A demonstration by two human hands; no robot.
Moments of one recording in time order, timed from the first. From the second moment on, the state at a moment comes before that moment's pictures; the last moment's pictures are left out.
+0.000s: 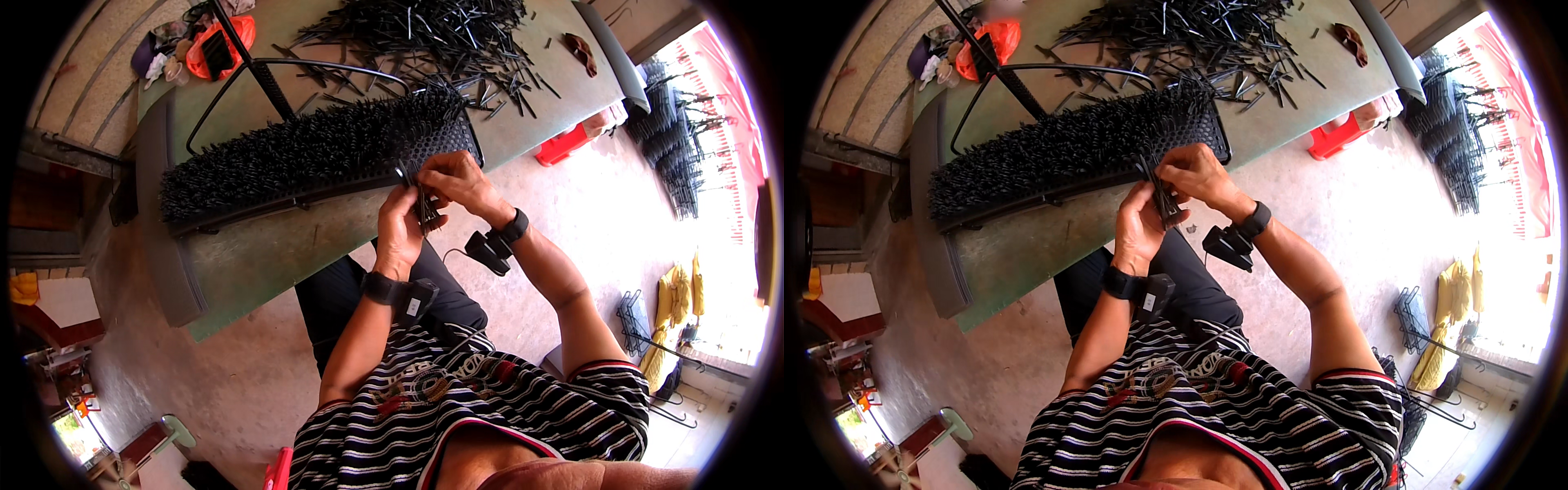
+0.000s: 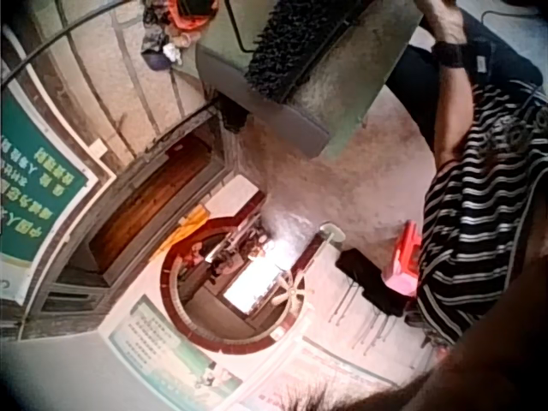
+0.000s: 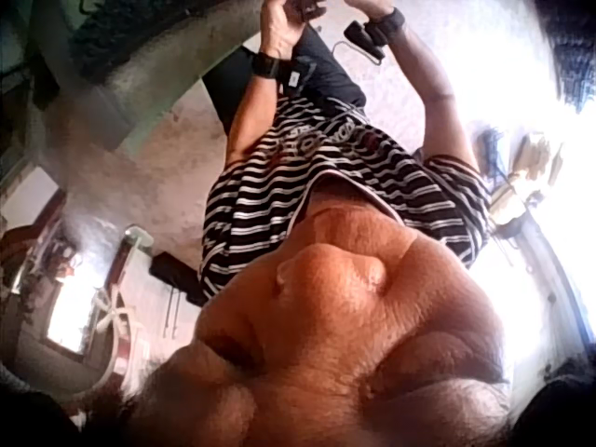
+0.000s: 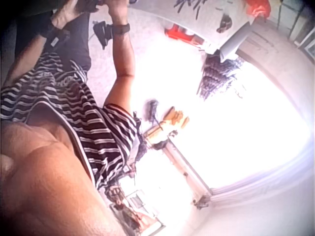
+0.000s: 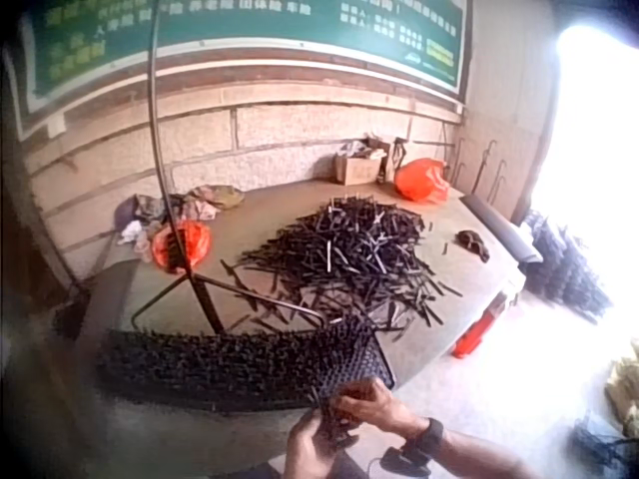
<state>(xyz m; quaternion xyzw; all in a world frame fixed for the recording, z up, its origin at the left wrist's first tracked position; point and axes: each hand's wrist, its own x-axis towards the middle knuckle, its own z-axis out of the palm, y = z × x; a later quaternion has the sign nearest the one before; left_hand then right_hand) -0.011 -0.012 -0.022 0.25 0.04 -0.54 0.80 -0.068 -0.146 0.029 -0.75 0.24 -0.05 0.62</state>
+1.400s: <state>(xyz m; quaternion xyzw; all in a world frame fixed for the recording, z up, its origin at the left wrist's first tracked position) -0.024 -0.018 -0.032 0.50 -0.08 -0.45 0.73 -0.060 -0.142 0.029 -0.94 0.12 -0.14 0.28</state>
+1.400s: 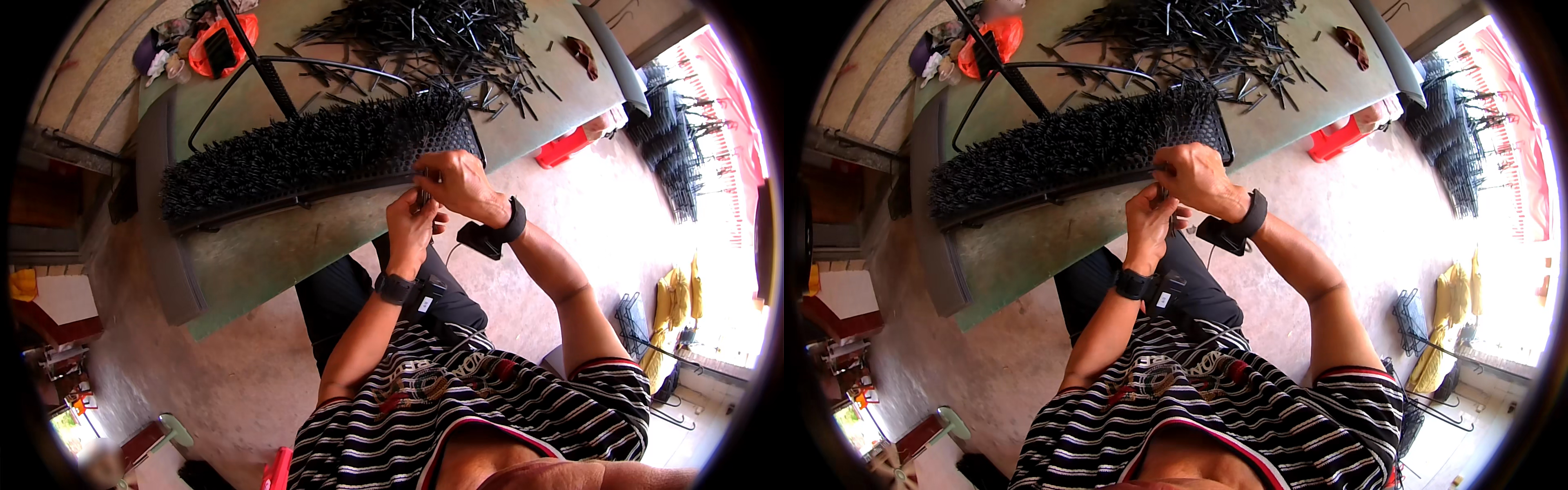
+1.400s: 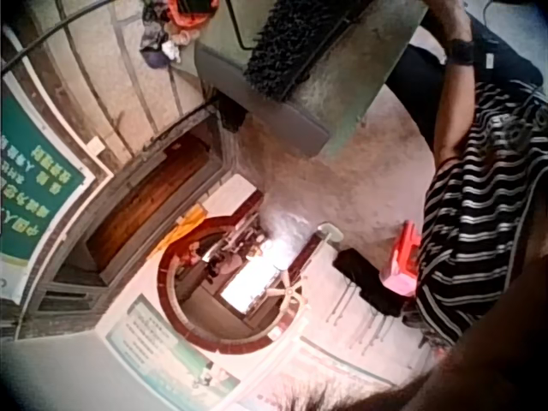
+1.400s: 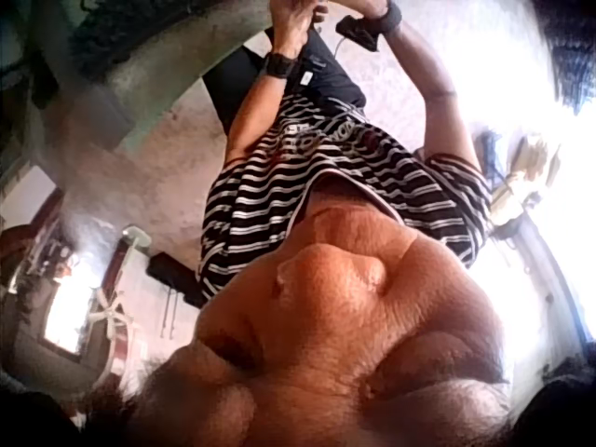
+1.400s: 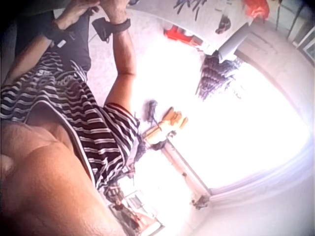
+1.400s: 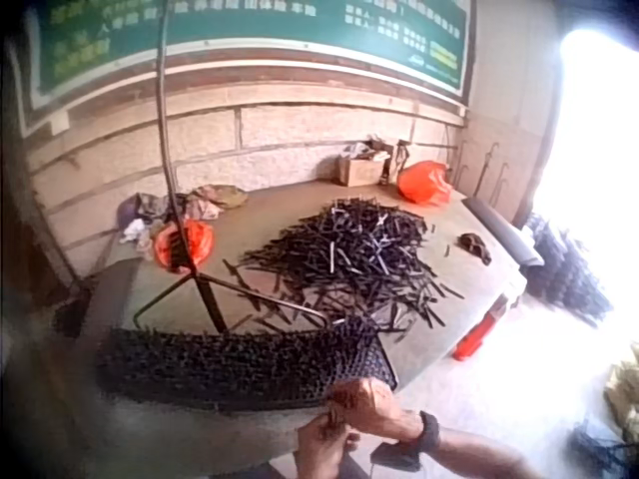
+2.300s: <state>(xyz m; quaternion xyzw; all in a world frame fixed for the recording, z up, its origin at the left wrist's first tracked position) -0.014 -0.005 -0.023 0.46 0.00 -0.49 0.74 -0.047 -0.163 0.029 -0.97 0.04 -0.22 0.11</state>
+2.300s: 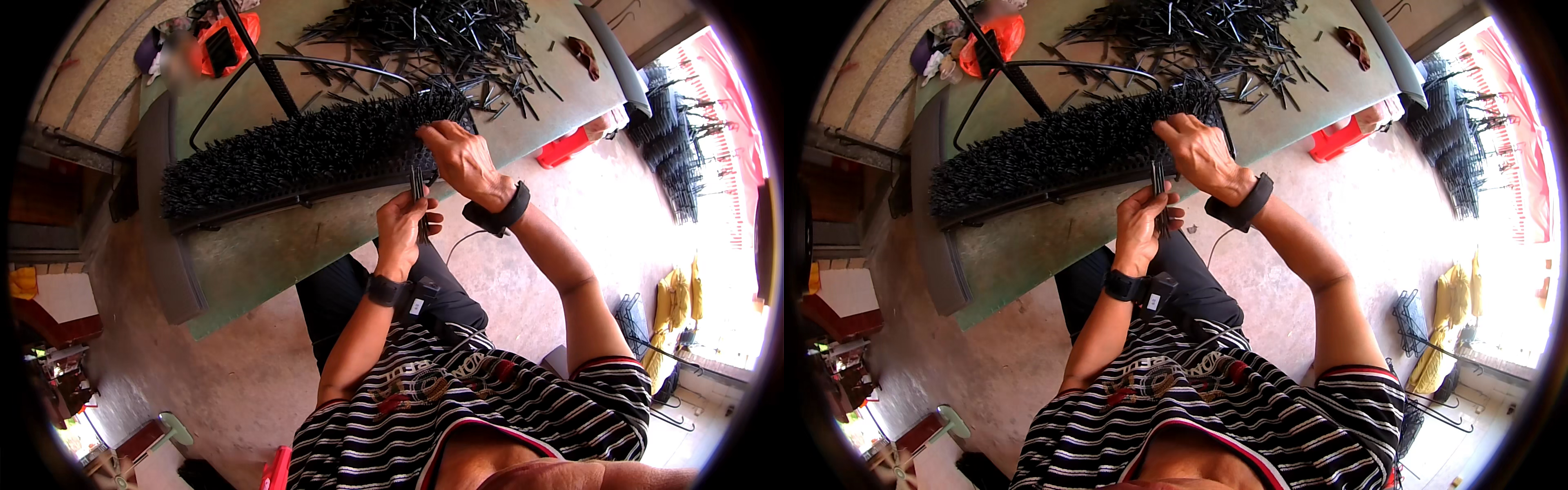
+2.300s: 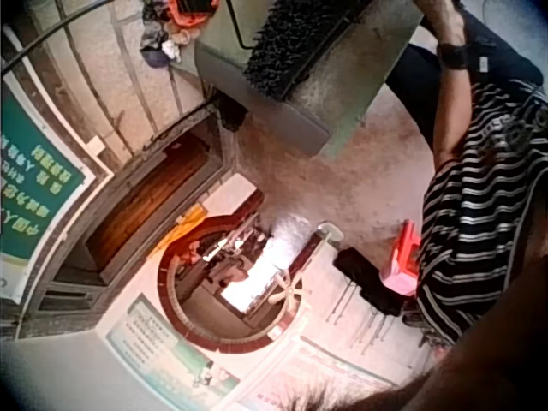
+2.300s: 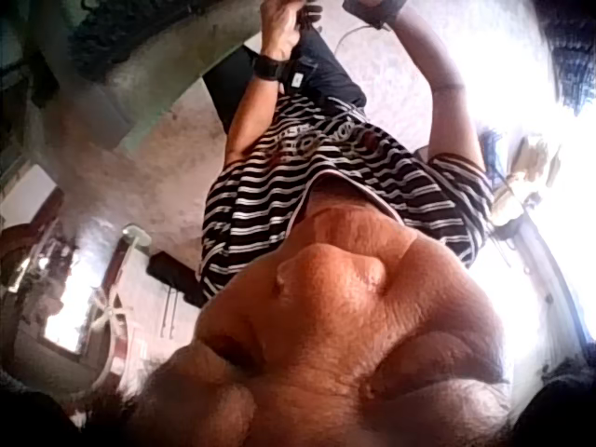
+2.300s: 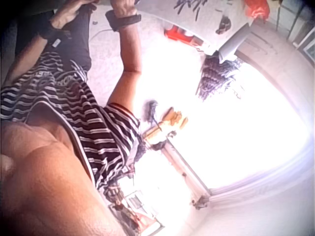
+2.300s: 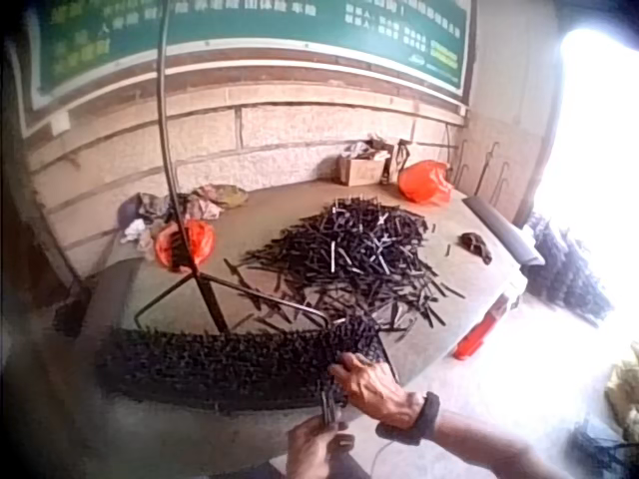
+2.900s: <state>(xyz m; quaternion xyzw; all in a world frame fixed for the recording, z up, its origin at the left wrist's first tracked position) 0.008 0.000 -0.009 0.34 -0.02 -0.70 0.63 -0.120 -0.167 0.019 -0.97 -0.04 -0.11 0.19</state>
